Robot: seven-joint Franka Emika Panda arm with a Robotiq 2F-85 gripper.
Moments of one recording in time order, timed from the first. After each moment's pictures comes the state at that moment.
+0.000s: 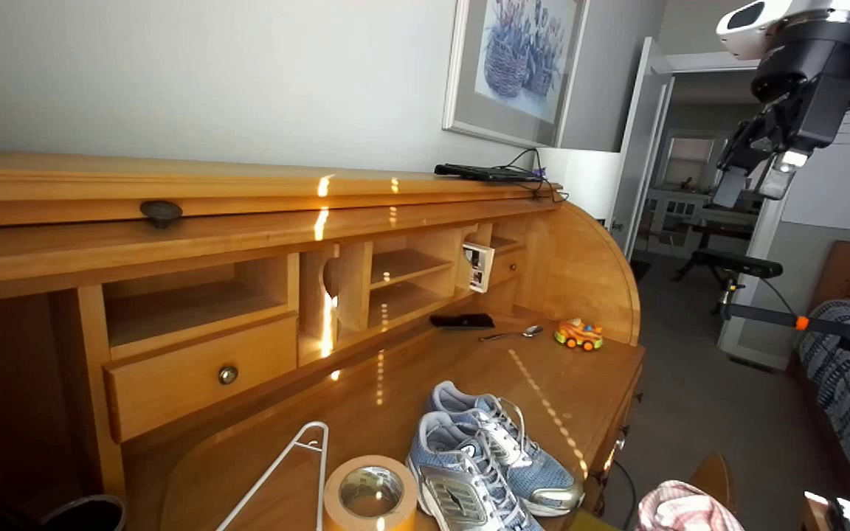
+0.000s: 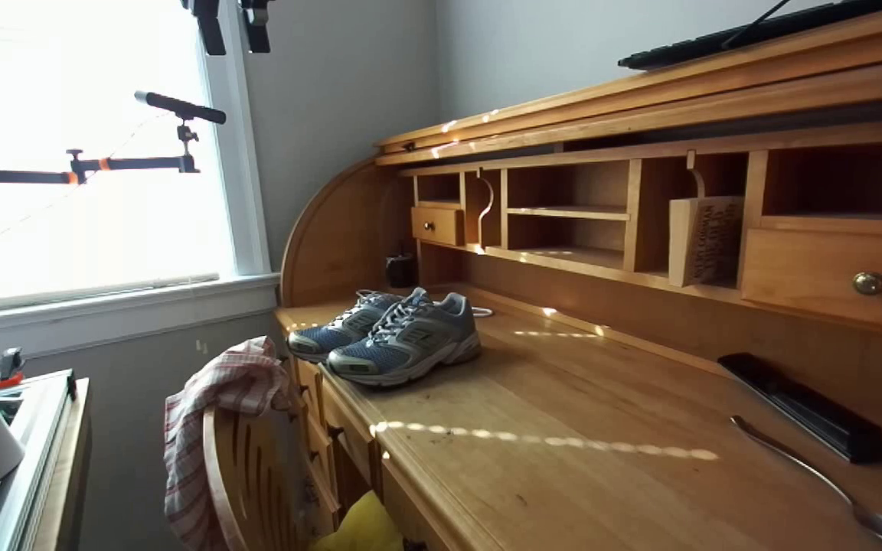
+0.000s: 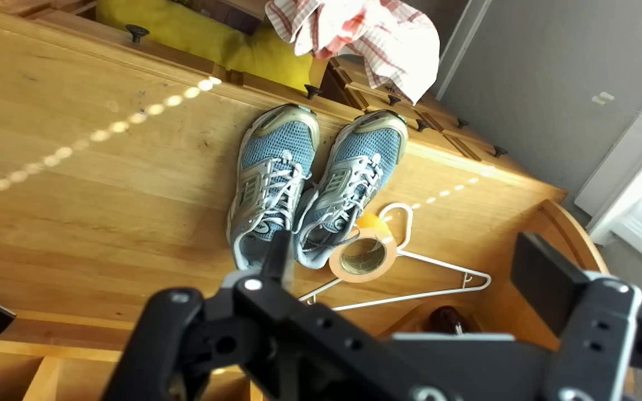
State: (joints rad) arm 0.04 -0.91 -0.25 -2.52 0.03 1.76 -0.41
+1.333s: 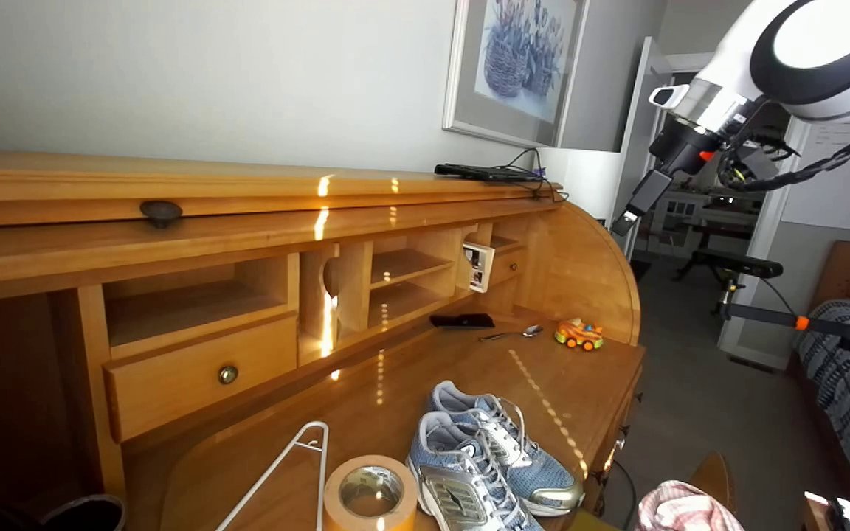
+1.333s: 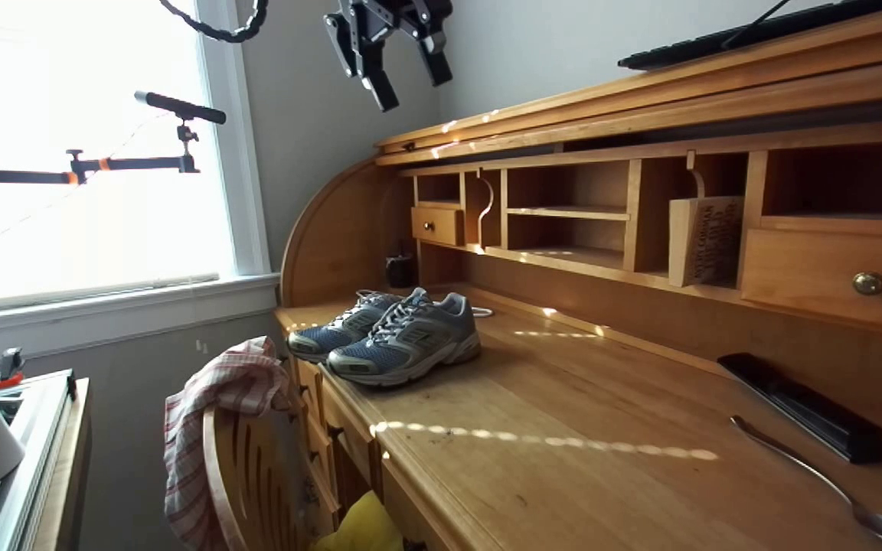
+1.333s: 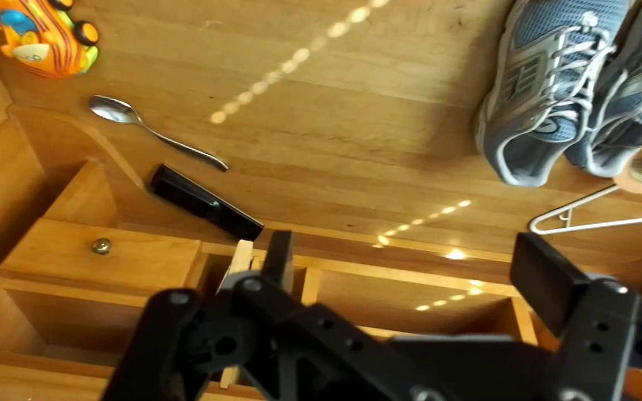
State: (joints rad) arm -0.11 -0.56 -0.36 -2.55 -0.11 2.46 -0.46
